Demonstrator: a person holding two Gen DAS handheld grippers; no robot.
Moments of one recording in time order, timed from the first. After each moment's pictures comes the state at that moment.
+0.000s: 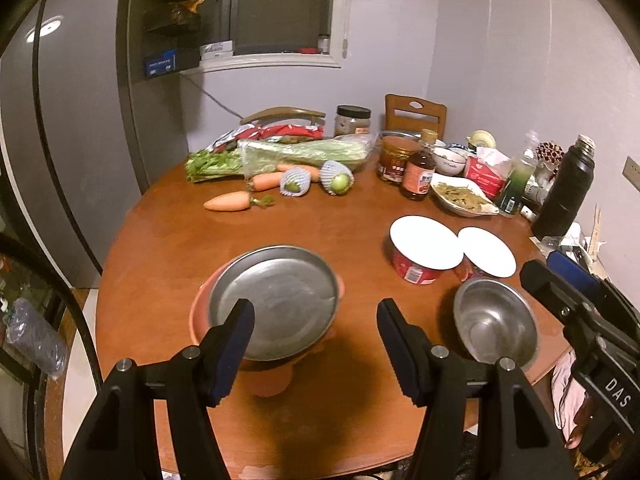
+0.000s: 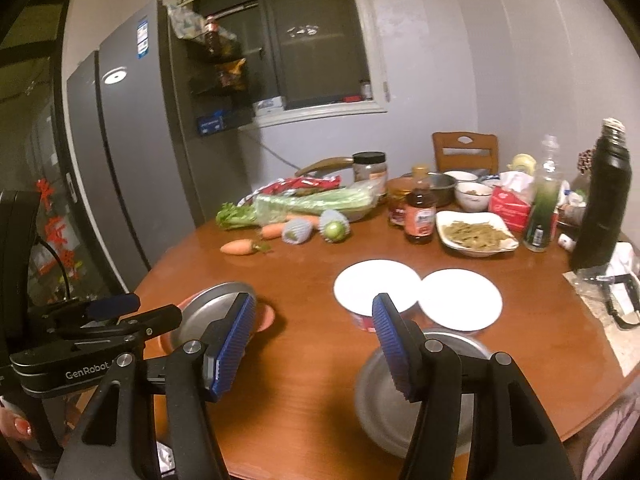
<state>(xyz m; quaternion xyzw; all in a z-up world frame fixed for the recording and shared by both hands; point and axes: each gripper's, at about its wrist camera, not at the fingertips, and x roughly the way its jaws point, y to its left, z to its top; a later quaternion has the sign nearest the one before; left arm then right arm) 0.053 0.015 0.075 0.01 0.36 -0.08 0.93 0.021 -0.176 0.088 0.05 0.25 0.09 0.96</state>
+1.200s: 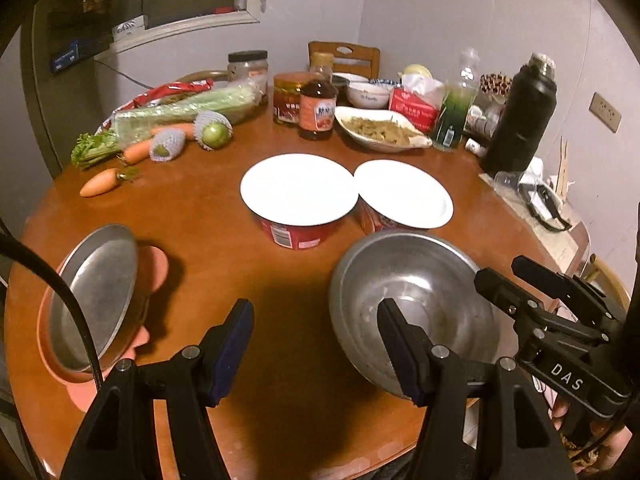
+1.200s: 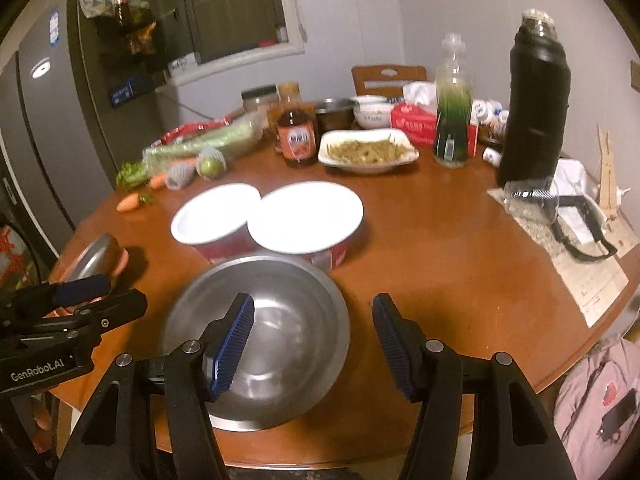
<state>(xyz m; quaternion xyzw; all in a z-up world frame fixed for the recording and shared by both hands) 0.090 -0.120 0.009 0.04 0.43 -0.18 0.88 0.035 -0.302 0.008 0.08 0.36 -0.01 0.93</state>
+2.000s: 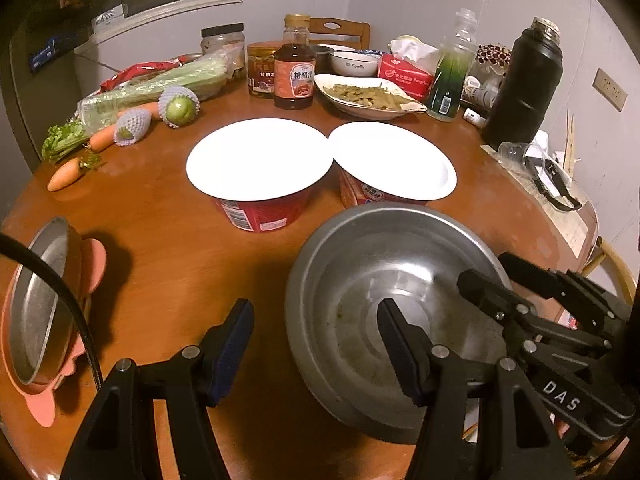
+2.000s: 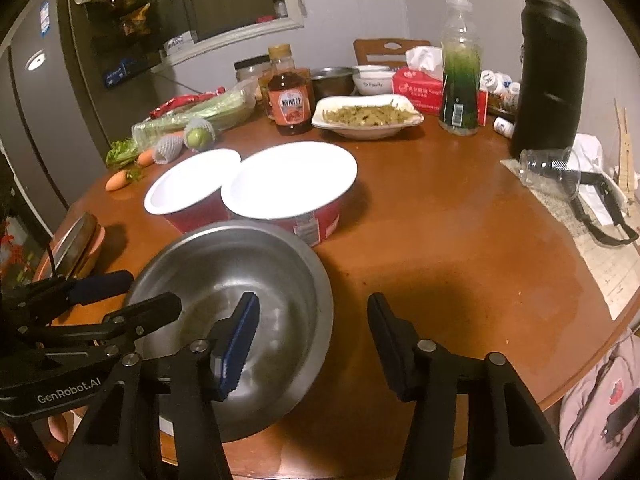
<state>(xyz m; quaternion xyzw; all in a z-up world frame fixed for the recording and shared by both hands) 0.108 -0.153 -0.028 0.06 0.46 -0.20 0.87 0.058 -0.316 -0.027 0.08 0.40 0.01 0.91</state>
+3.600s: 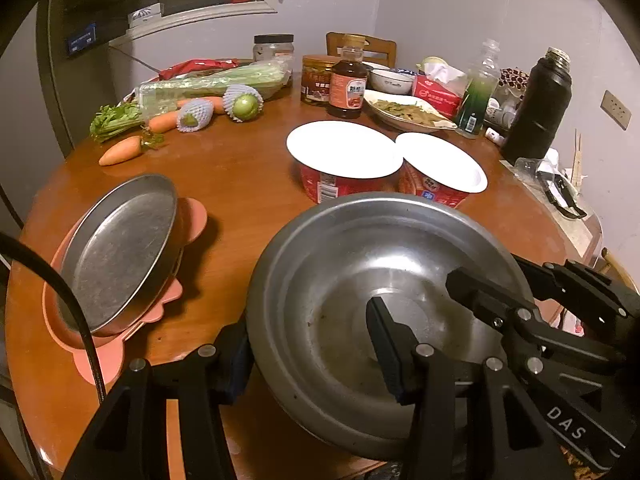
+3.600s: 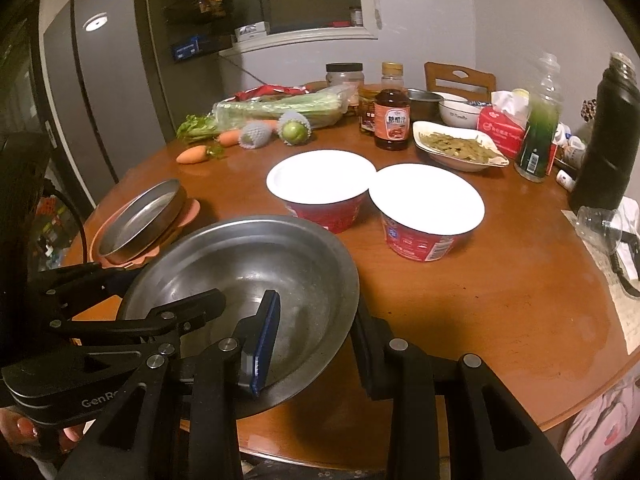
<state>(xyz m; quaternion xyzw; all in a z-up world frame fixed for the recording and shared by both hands) 0.080 -0.079 -0.017 0.04 0.44 -0.16 0.88 0.043 -0.219 -0.002 0.02 0.37 0.09 0.92</state>
